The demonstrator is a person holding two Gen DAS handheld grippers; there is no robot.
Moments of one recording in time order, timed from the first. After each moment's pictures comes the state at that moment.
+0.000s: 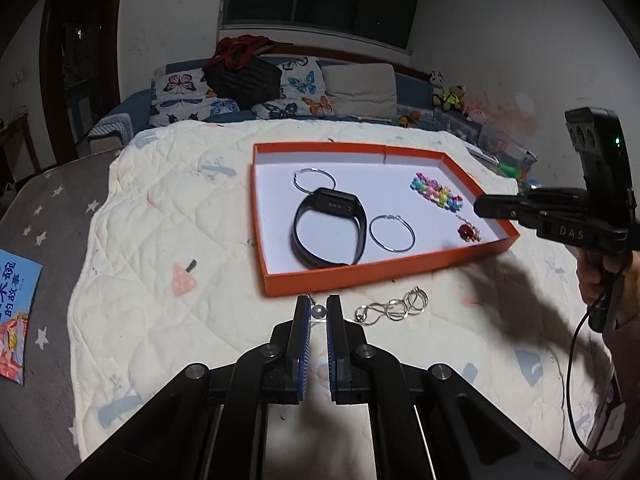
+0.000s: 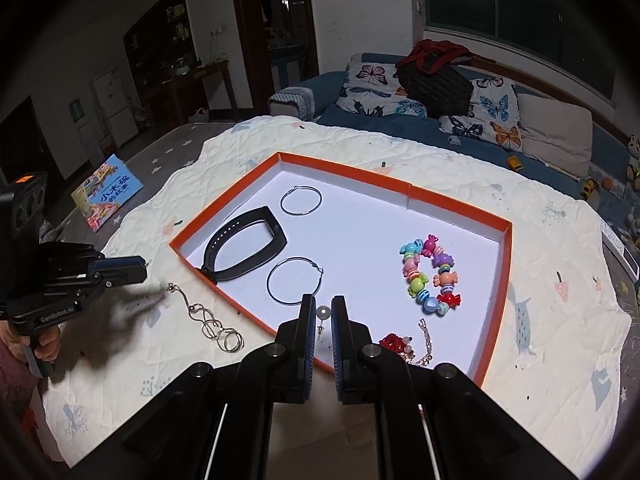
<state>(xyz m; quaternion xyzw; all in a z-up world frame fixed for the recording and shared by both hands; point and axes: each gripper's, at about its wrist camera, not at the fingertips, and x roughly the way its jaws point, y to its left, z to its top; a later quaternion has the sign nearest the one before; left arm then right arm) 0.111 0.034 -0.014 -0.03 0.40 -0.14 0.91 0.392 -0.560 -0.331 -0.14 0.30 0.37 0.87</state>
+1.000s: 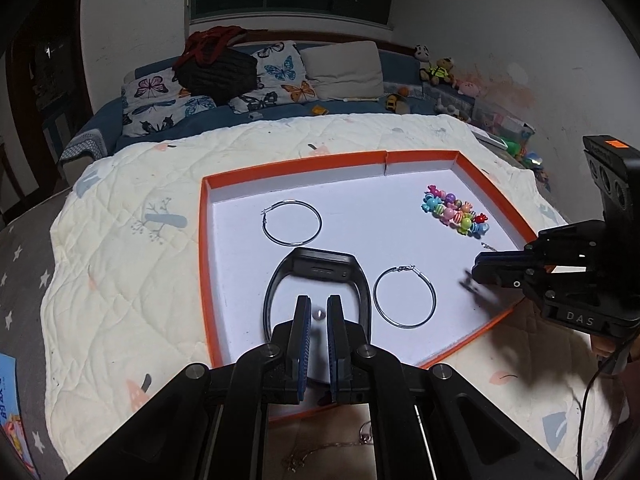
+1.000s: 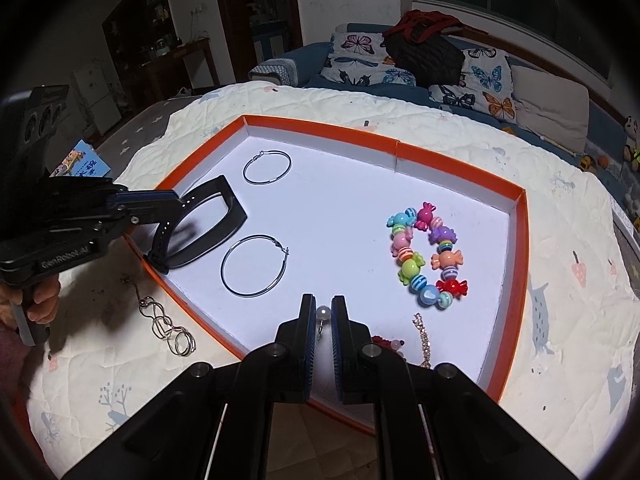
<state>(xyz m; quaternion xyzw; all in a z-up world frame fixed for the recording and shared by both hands) 0.219 -0.010 -0.027 0.02 0.43 -0.17 0.89 0.425 -0.553 -0.357 -0.14 0.35 0.35 0.86</state>
